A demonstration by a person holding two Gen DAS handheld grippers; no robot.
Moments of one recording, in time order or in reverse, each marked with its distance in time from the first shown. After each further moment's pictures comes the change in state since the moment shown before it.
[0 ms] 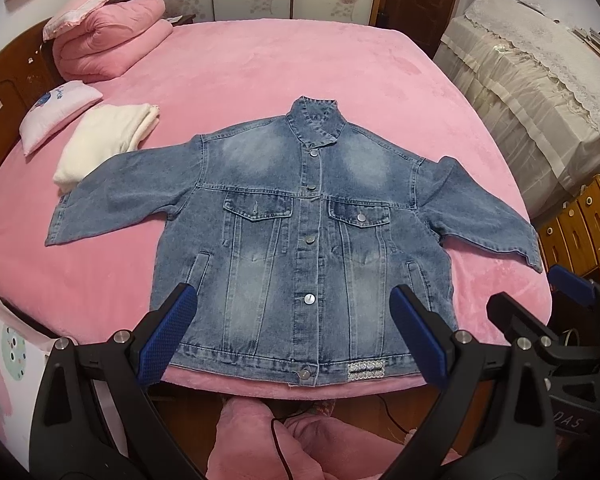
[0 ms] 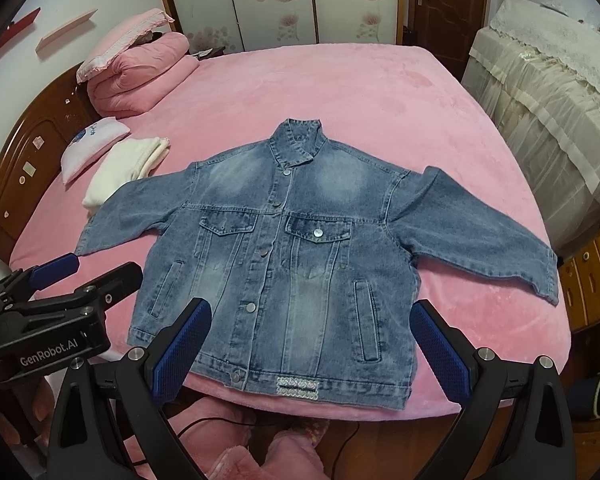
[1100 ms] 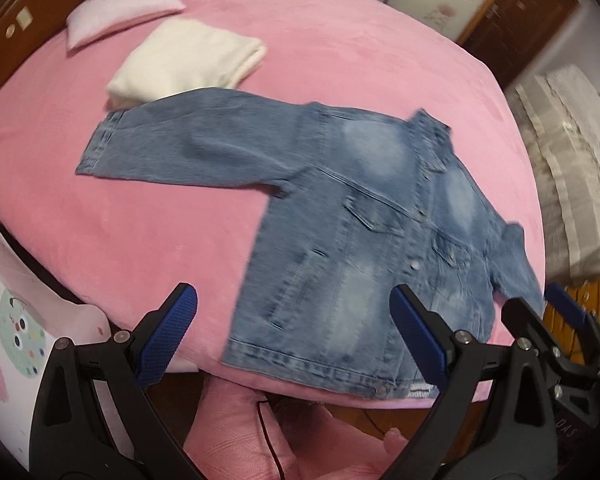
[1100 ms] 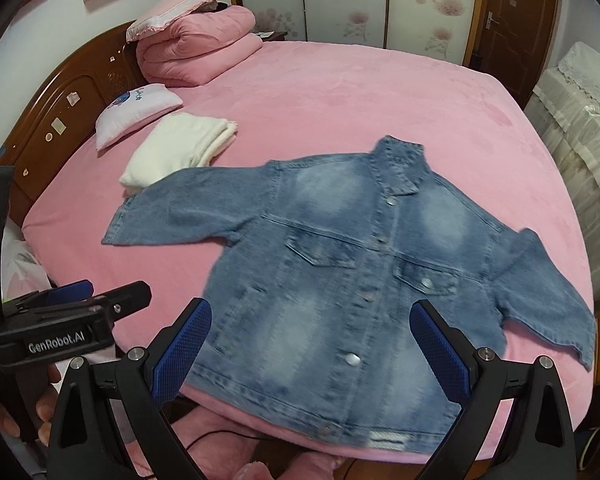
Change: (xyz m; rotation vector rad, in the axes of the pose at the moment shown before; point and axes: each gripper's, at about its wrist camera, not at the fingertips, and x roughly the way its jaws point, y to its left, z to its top) left arm 0.057 0.273 0.028 -0.375 0.136 -0.026; right arm 0.079 0.238 0.081 -0.171 0.018 0.072
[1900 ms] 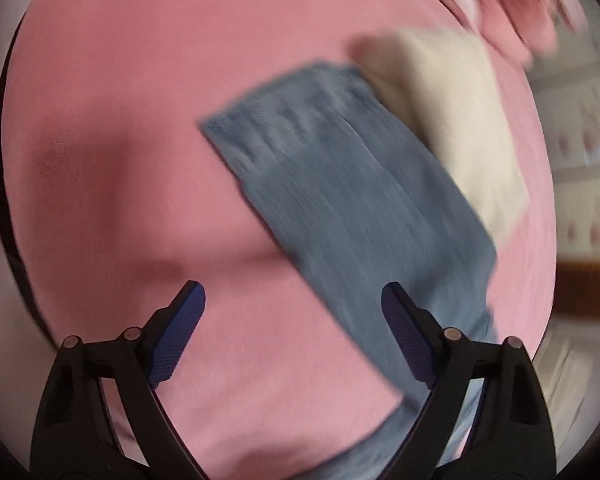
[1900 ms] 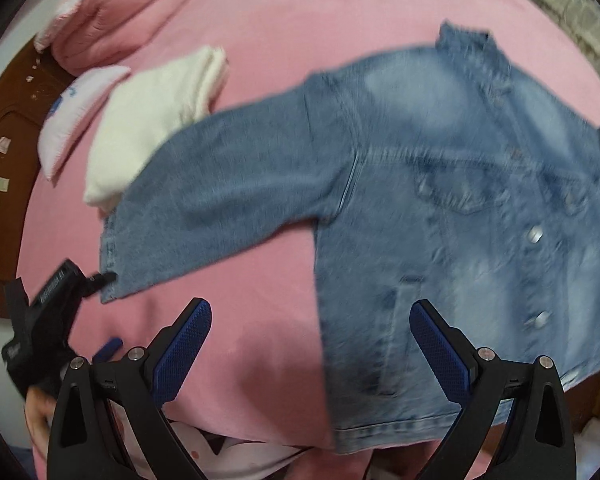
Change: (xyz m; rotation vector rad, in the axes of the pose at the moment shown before) left arm 0.193 0.363 0.100 -0.907 -0.006 0.033; right arm 0.272 0.182 0.036 0.335 0.317 0.007
